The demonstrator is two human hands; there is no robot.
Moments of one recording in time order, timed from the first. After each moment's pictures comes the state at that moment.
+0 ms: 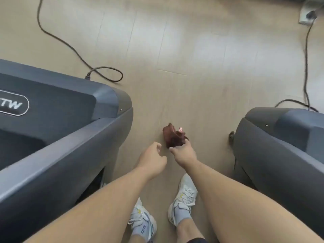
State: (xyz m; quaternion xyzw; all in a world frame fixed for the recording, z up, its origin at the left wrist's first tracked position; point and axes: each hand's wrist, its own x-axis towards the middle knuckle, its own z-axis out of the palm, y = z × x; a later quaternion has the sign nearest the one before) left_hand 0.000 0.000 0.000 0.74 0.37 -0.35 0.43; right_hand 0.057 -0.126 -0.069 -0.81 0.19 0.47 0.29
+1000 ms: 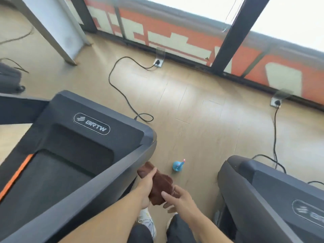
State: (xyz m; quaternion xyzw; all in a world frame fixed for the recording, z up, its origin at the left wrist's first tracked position) left_hand -0.079 0.041 0.306 0.30 0.65 -0.20 0.67; right_hand -0.039 -0.115 0.321 -0.68 0.07 0.58 0.45
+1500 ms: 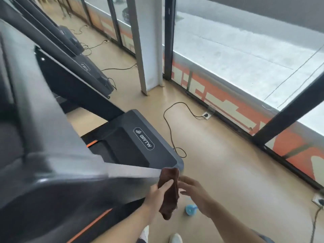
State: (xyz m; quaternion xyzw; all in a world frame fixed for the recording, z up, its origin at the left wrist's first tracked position) left_hand -0.168 0.022 0.490 0.36 0.55 0.11 0.75; right_hand -0.008 -0.047 0.483 -0.66 -0.24 0.60 0.38
